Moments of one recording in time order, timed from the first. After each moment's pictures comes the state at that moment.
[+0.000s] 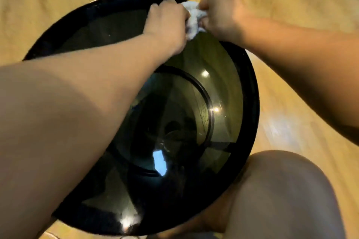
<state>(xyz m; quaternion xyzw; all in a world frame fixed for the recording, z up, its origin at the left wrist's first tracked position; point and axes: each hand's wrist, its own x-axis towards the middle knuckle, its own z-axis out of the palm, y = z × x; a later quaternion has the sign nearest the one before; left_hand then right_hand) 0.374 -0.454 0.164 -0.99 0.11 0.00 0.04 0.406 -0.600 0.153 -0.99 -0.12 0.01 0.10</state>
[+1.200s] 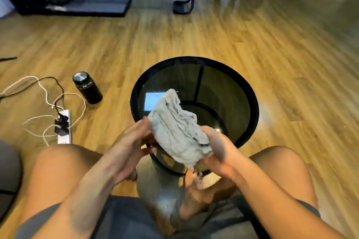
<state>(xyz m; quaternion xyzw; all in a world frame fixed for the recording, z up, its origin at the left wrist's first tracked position) -0.039 -0.267 0.270 -0.57 -0.14 0.13 -0.80 0.018 -0.475 0.247 -0.53 0.13 0.39 0.75</state>
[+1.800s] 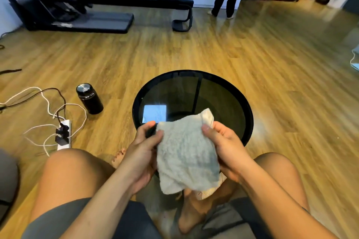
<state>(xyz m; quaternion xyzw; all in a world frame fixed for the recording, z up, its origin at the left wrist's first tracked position) -0.055 -0.301 0.286 -0.53 -0.21 0.07 -0.82 0.002 -0.493 0.281 -0.66 0.02 0.20 0.73</state>
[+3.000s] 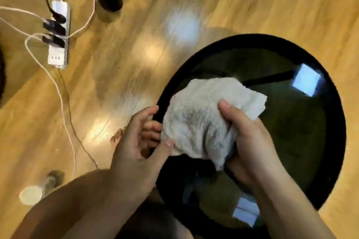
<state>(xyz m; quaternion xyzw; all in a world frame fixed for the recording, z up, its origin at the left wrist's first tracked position) 0.107 -0.202 0.210 -0.61 -0.44 -0.02 -0.66 0.246 -0.316 0.242 -0.59 0.18 0.43 0.66</state>
